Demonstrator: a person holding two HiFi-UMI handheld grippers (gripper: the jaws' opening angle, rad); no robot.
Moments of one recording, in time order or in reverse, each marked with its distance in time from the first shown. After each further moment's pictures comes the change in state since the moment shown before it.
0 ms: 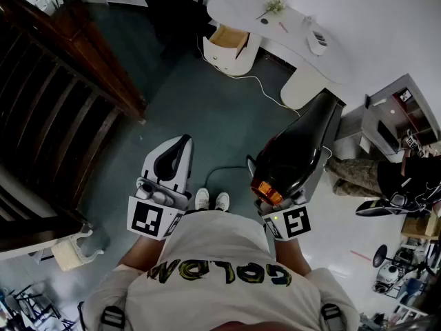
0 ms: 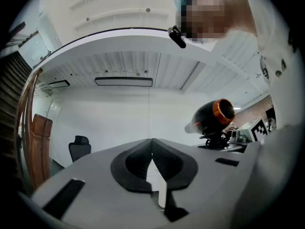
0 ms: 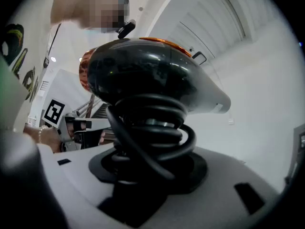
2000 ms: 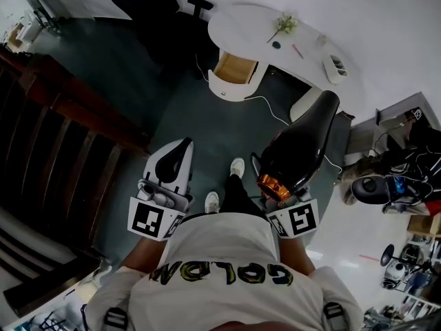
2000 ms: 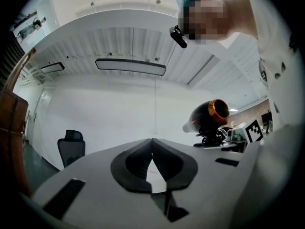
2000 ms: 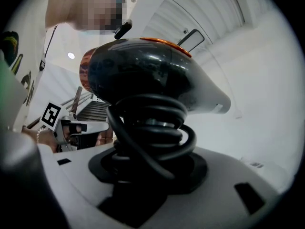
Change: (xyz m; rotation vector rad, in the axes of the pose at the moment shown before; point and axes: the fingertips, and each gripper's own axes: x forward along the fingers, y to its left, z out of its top) left arm 0.224 0.246 -0.055 -0.048 0.051 -0.094; right arm 0.307 -0.117 -0.037 0.035 0.031 -0.089
